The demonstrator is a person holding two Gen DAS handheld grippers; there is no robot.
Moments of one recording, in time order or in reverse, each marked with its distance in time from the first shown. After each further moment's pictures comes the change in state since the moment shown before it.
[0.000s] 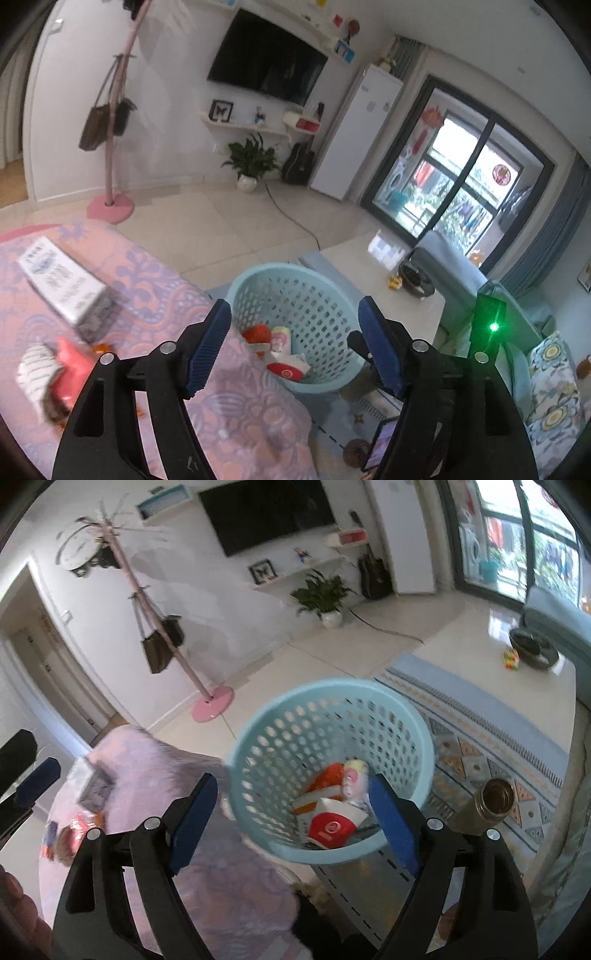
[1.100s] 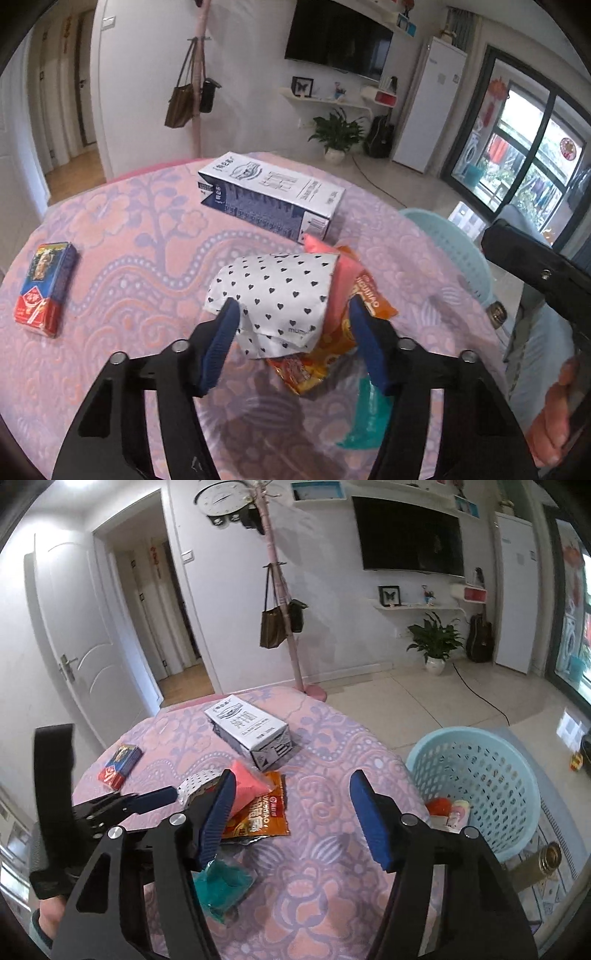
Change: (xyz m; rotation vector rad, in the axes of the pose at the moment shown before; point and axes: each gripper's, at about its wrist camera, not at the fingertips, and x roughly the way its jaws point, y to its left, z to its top) left arm -0.053 0.148 -0.065 0.014 0.109 0.322; right arm -0.032 0.198 -0.057 -0.396 -0.033 0.230
